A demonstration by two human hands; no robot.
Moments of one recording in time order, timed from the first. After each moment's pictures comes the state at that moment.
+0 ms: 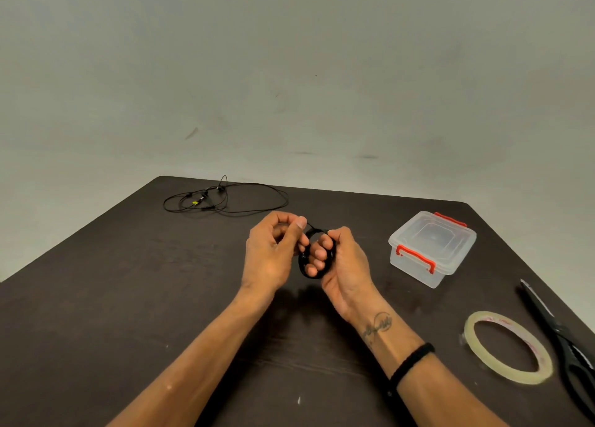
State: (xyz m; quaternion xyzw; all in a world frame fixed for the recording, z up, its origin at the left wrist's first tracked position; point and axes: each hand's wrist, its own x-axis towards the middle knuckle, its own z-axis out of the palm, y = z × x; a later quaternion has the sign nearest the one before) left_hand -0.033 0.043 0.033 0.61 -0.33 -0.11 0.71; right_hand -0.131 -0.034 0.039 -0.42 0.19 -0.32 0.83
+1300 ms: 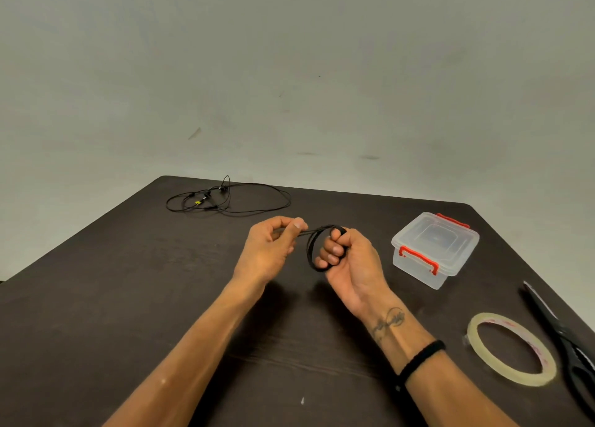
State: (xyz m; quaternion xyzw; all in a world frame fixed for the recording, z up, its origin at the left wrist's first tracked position) left_hand -0.013 0.046 0.033 0.65 -0.35 -0.16 0.65; right_hand -0.130 -0.048 0.034 -0.38 0.18 -0.34 0.84
